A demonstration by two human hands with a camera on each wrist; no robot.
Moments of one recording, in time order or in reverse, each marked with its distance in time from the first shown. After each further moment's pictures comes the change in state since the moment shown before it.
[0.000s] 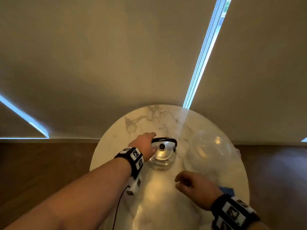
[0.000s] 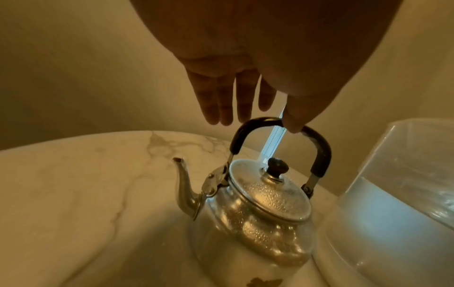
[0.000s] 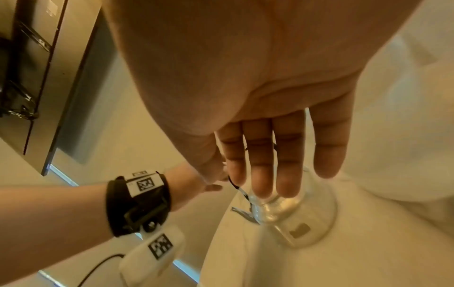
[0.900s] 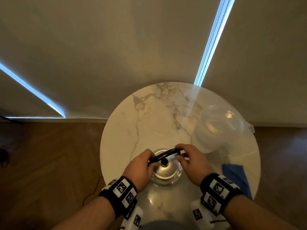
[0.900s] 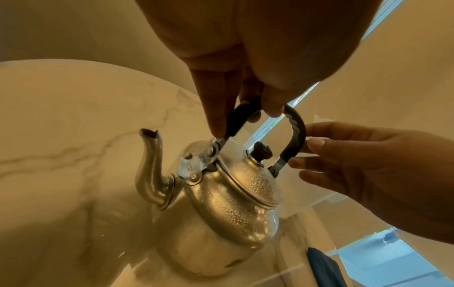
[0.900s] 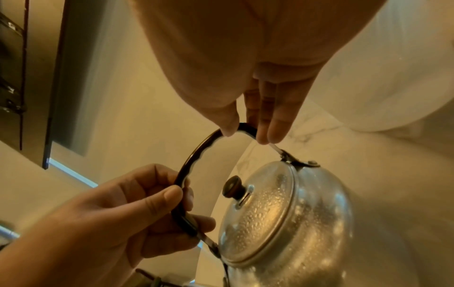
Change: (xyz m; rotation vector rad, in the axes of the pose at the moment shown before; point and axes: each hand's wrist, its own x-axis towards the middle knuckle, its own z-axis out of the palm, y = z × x) left_hand -0.158 -0.008 0.066 -0.340 0.034 -0.111; right_hand 0.032 0.026 0.067 0.228 0.342 -0.164
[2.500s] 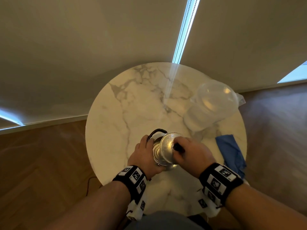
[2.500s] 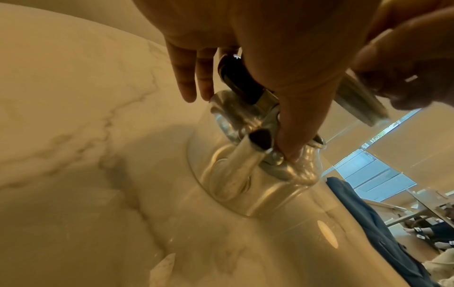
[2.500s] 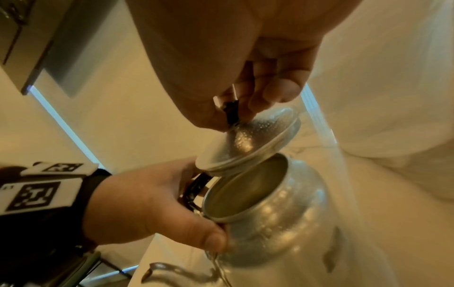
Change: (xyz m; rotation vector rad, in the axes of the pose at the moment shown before) left_hand 0.047 -0.043 0.018 0.257 -0.183 0.159; right_hand -0.014 -0.044 0.033 -0.450 0.050 0.087
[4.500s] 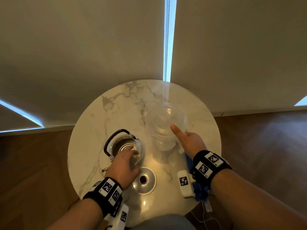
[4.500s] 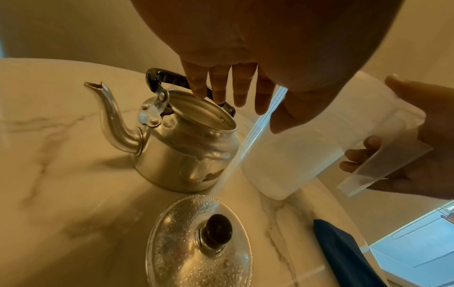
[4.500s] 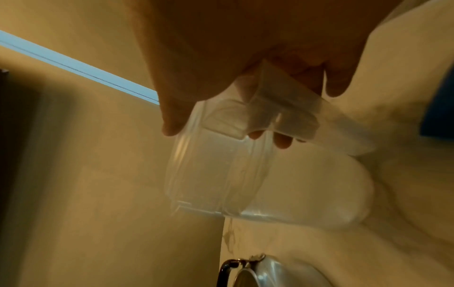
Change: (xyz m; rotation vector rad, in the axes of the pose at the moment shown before) left_hand -0.017 0.108 0.041 -0.056 0.166 -0.180; right_hand 0.023 0.167 -0.084 0.784 -0.076 0.398
